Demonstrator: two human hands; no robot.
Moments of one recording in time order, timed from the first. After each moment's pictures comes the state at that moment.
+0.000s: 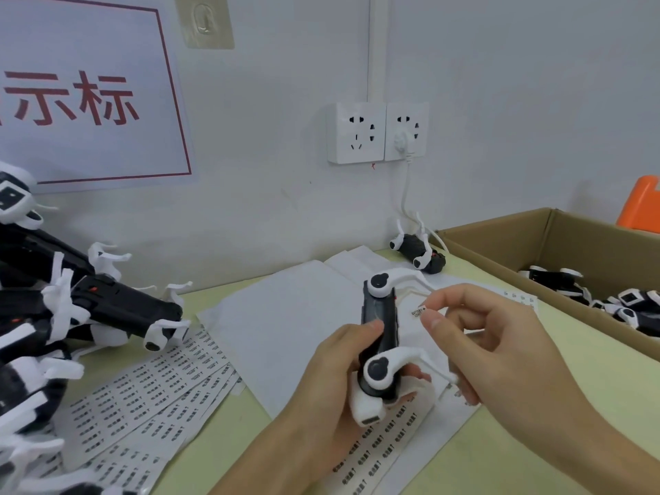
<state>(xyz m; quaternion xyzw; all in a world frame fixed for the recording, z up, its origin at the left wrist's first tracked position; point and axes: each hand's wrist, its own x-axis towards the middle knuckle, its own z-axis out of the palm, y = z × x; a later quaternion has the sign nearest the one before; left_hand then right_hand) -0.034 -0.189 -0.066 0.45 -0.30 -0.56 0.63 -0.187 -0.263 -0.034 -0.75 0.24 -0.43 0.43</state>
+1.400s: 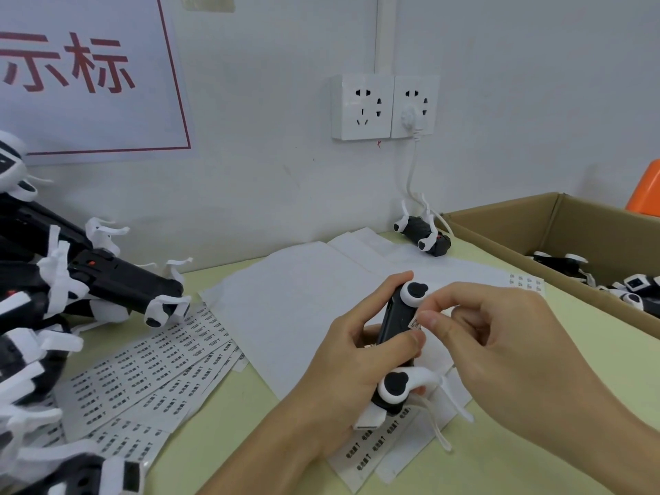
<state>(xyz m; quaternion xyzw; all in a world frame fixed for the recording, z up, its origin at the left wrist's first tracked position) -0.036 -0.190 -0.072 0.48 -0.49 -0.44 0.58 -0.187 -0.260 -0.039 -0.85 0.28 -0.37 0.26</state>
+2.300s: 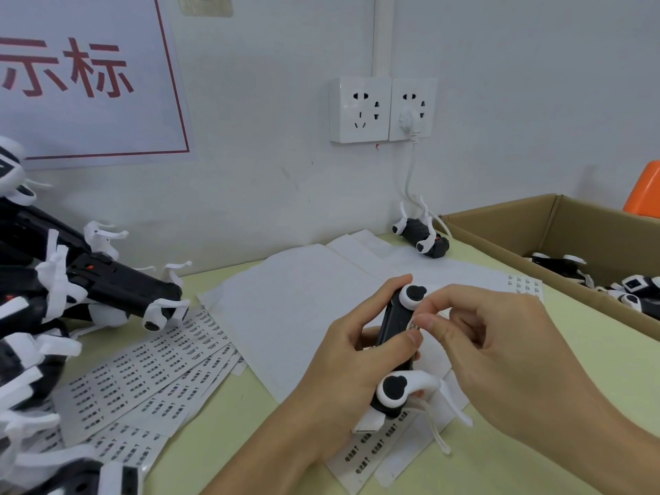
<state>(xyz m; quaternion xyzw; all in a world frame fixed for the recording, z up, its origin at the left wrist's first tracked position) -0.036 -0.191 -0.074 0.49 -0.49 -0.43 0.58 -0.186 -0.264 -0.046 -0.86 0.26 -0.40 0.21</state>
